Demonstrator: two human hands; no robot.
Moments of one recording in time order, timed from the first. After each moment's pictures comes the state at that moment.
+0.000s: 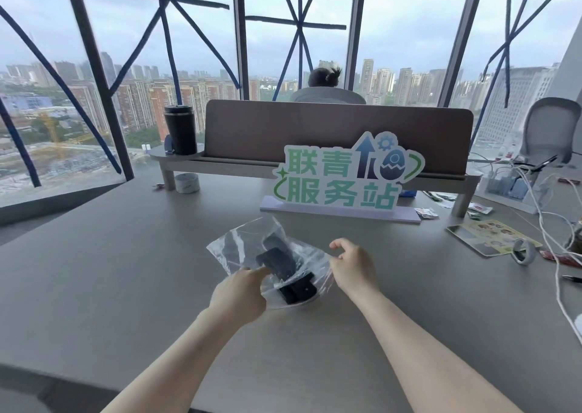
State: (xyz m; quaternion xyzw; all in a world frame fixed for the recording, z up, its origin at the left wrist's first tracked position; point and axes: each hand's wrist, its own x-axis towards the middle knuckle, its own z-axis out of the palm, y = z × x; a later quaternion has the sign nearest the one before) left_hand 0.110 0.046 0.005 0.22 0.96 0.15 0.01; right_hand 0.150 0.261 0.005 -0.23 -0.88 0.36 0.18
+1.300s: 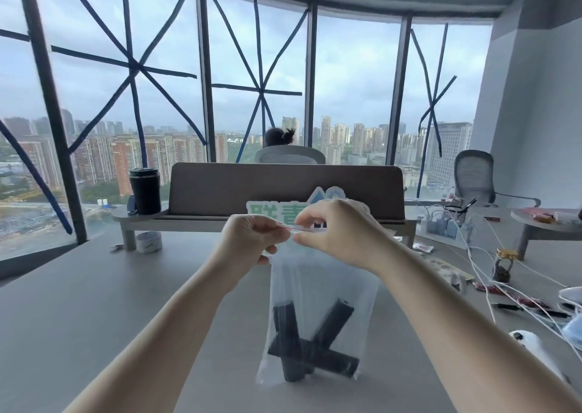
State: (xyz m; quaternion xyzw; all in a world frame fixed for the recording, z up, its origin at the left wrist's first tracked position) left_hand 0.162 0.103 0.189 0.28 0.72 0.63 0.03; right_hand 0.260 0.246 0.223 -0.01 -0.95 0.14 0.26
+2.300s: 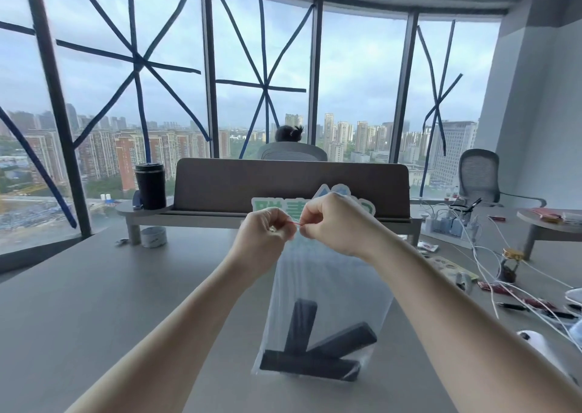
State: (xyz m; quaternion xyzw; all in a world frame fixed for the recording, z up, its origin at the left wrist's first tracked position) left_hand 0.158 0.113 0.181 0.32 0.74 0.59 -0.06; right_hand 0.236 0.241 0.222 -0.04 -0.95 0.21 0.24
